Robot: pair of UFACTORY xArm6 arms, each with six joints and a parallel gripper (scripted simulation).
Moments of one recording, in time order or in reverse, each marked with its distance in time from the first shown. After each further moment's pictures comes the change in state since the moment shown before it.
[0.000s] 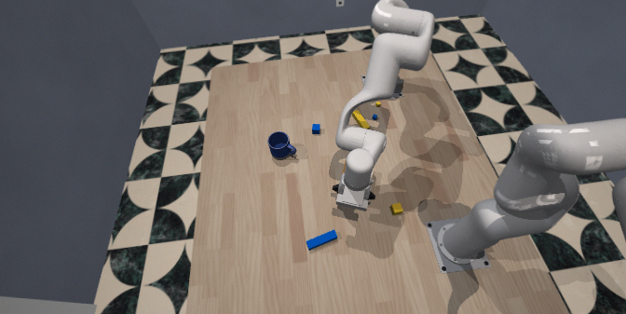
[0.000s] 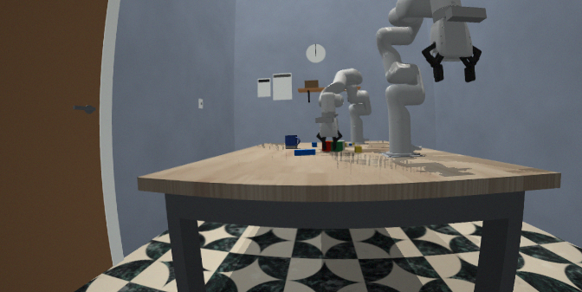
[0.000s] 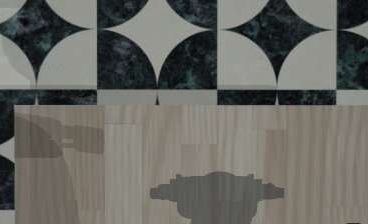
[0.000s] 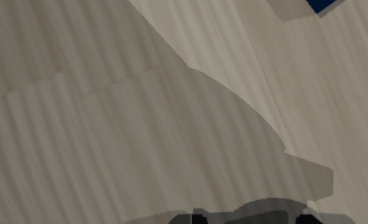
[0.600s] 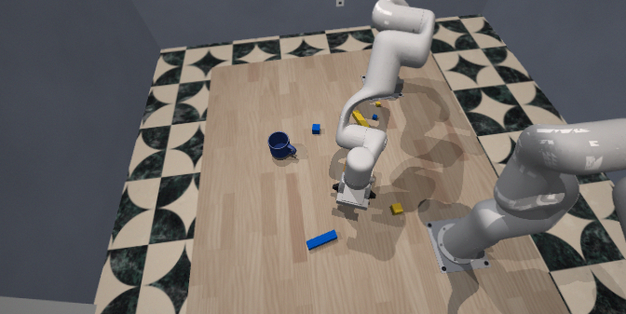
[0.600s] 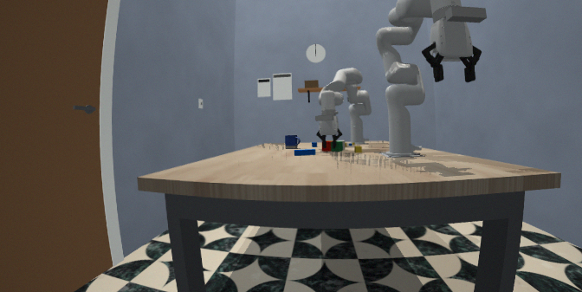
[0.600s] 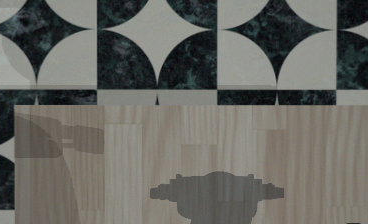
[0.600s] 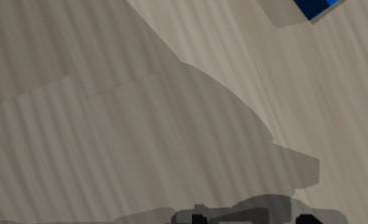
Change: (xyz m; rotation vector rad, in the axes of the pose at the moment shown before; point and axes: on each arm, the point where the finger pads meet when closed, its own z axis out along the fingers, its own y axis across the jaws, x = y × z) left arm 0.000 0.000 0.000 0.000 0.000 0.000; right arm 0.001 0.000 -0.010 0.000 0.000 0.000
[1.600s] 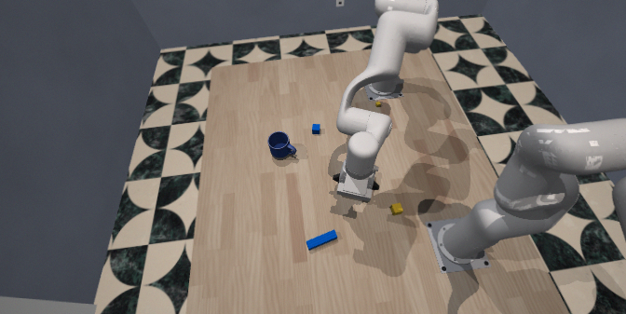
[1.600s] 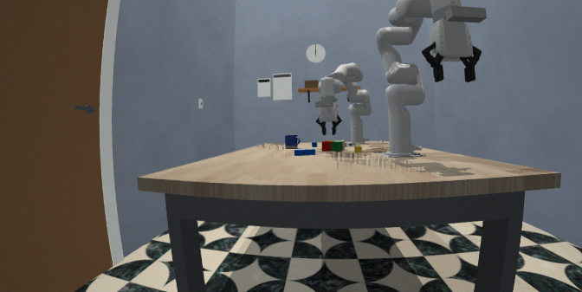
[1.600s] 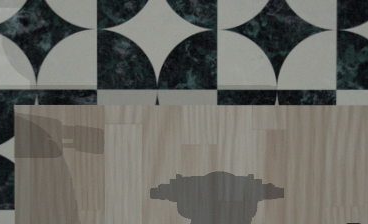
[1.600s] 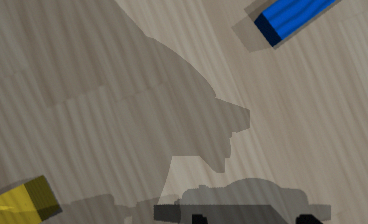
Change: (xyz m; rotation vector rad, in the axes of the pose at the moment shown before) left arm 0.000 0.000 0.000 0.000 0.000 0.000; right arm 0.000 0.000 -0.071 0.000 0.000 0.000
